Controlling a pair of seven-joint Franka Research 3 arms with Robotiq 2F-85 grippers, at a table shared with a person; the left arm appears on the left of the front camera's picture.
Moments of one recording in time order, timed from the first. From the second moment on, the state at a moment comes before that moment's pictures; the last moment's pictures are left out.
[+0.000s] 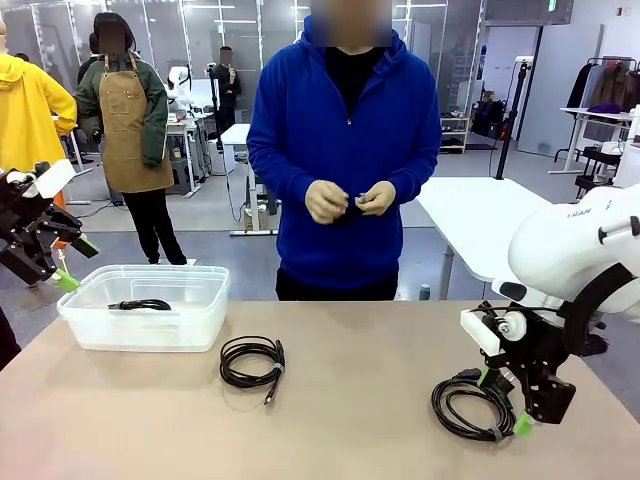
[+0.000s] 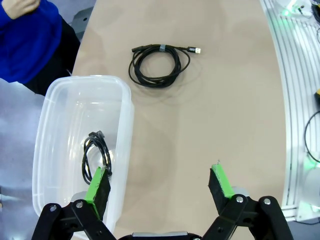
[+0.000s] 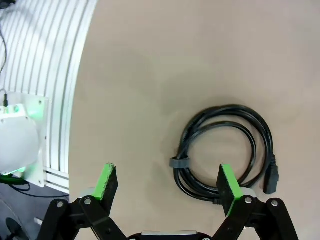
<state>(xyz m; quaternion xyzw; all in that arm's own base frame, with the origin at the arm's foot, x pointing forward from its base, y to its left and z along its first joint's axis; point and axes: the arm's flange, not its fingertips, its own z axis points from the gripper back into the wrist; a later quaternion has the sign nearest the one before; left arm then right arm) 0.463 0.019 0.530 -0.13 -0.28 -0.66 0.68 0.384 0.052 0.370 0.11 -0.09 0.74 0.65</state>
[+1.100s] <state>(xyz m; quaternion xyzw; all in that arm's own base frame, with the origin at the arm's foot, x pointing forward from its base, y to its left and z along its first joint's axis) 0.463 0.019 0.530 -0.13 -0.28 -0.66 0.68 0.404 0.070 0.309 0.06 -0.02 0.73 0.68</state>
